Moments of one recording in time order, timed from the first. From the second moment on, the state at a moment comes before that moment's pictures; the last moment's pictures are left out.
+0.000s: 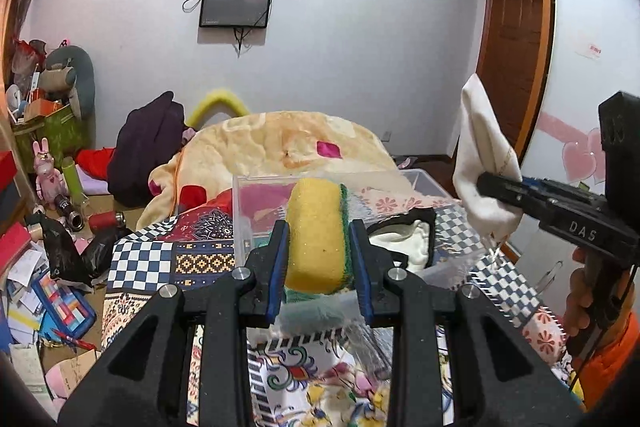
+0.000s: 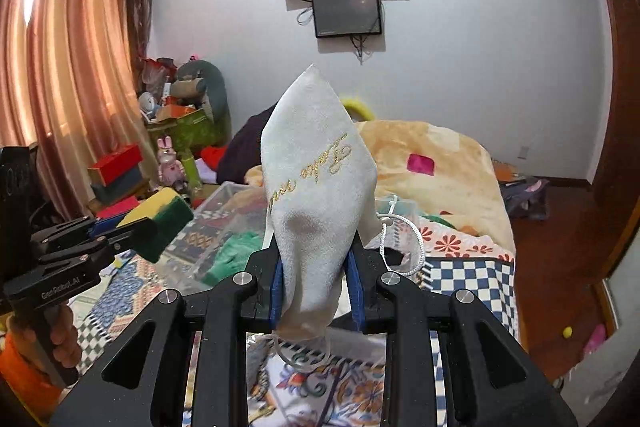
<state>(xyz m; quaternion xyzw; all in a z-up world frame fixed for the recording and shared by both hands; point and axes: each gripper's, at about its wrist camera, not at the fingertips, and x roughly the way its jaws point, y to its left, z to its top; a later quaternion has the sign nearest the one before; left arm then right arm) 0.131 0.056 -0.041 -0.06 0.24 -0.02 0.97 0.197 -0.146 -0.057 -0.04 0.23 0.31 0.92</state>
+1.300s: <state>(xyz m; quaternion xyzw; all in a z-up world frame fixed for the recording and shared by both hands) 0.165 0.035 -0.057 -0.04 0.28 -0.03 0.96 0.205 -0.131 -0.070 -0.08 0.27 0.30 0.91</state>
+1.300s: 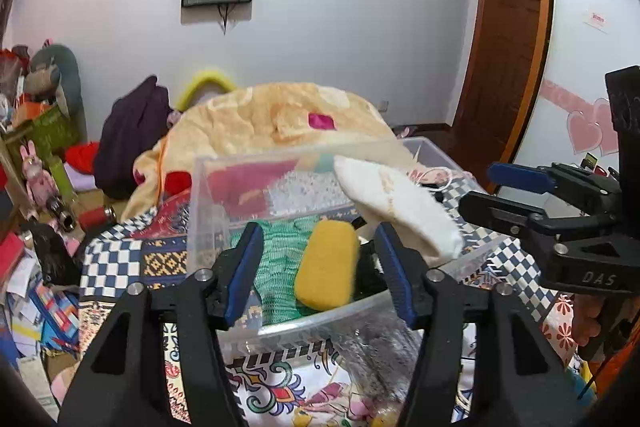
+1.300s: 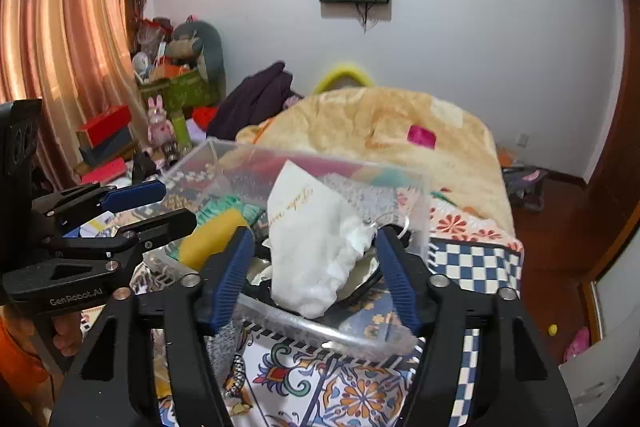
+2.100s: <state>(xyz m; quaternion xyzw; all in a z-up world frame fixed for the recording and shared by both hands) 0.073 0.031 -0.082 -0.04 0.29 -0.02 0.96 0.125 -0.160 -0.104 -0.07 0.27 0.31 0.91</state>
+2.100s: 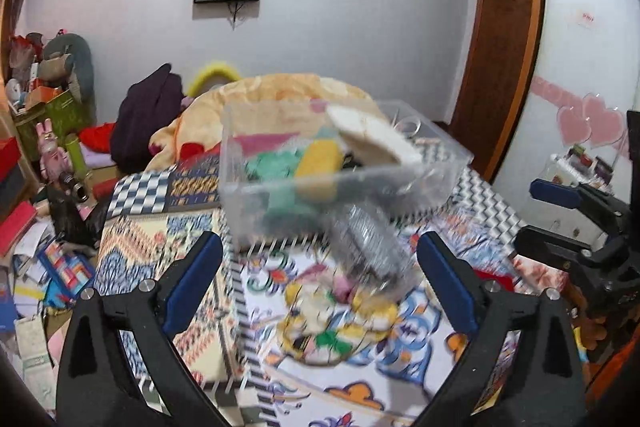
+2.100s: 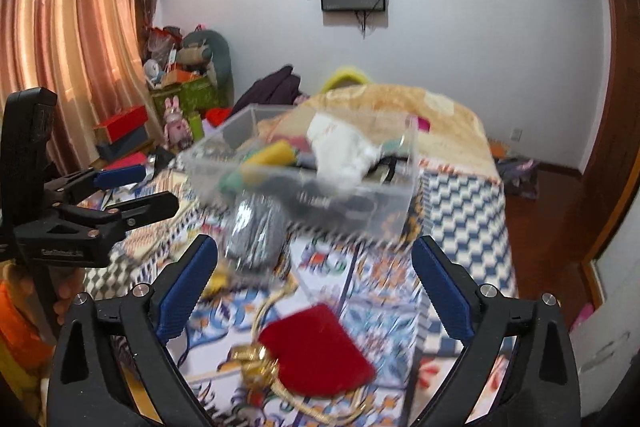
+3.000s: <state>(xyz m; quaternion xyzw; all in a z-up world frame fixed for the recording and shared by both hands) 0.076 0.013 -0.153 -0.05 0.36 -0.02 0.93 0.112 -0.160 -0.171 -0.08 0.35 0.31 0.88</state>
